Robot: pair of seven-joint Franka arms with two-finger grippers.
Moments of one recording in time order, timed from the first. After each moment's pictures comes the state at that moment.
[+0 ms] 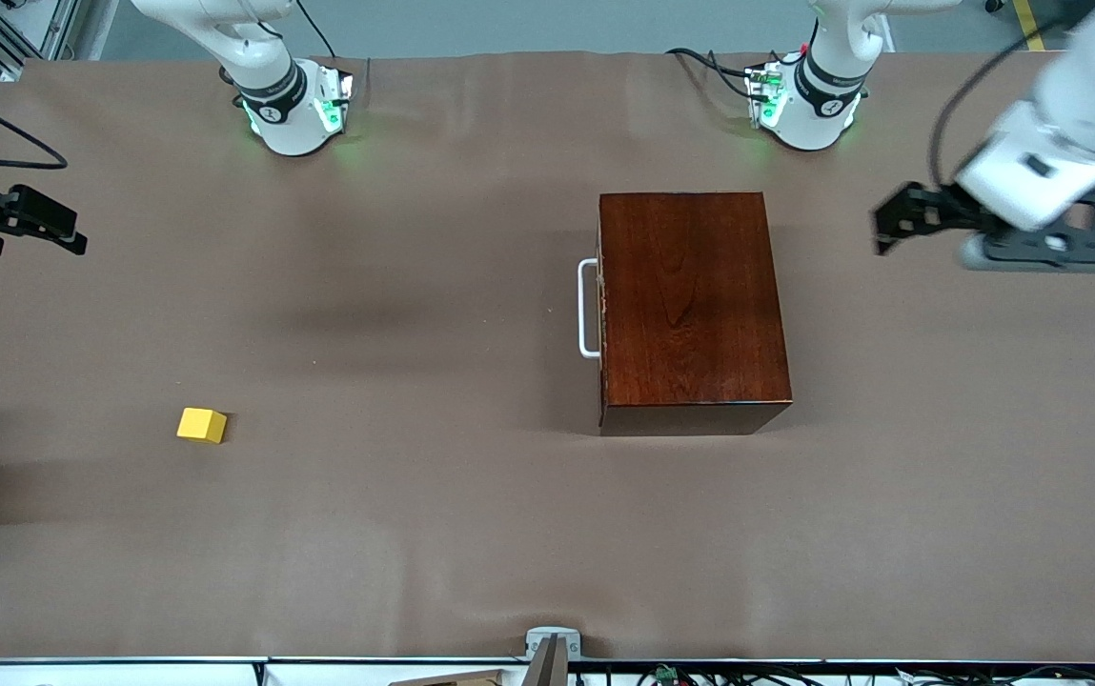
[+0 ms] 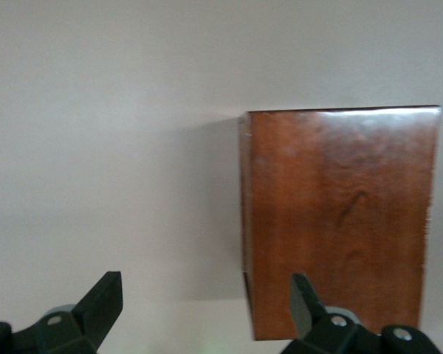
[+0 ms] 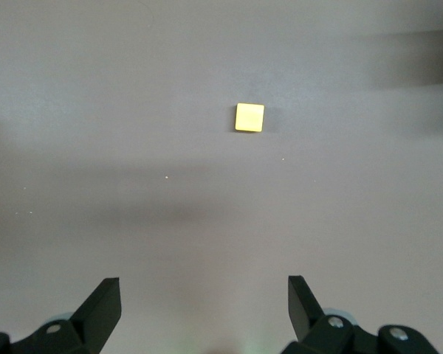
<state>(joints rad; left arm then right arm) -0.06 0.04 -0.26 -1.51 -0.01 1.54 -0.28 0.00 -0.01 -0.05 -1.57 0.02 1.50 -0.05</state>
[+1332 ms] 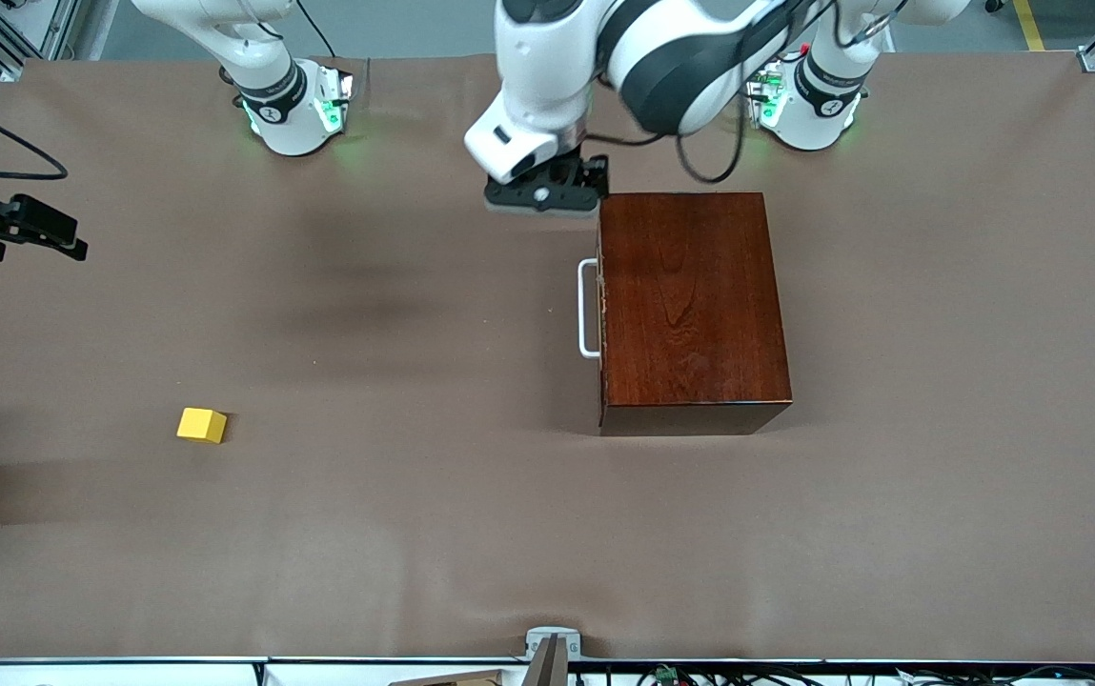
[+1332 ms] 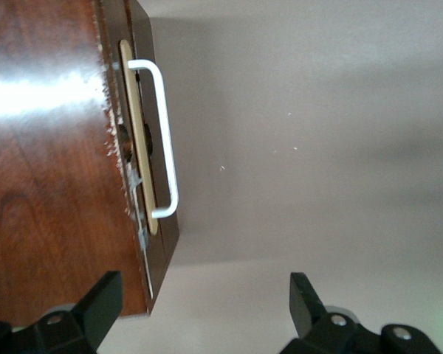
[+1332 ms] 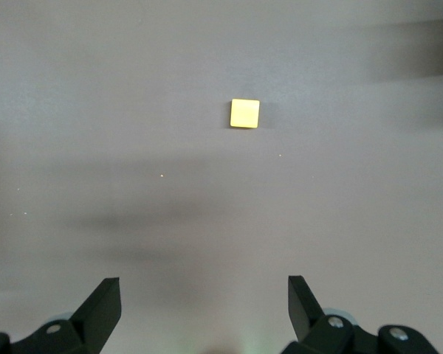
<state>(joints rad) -0.41 0.47 -0.65 -1.39 0.24 1.73 -0.94 -0.02 0.01 -0.05 -1.57 0.02 1.50 -0.05</state>
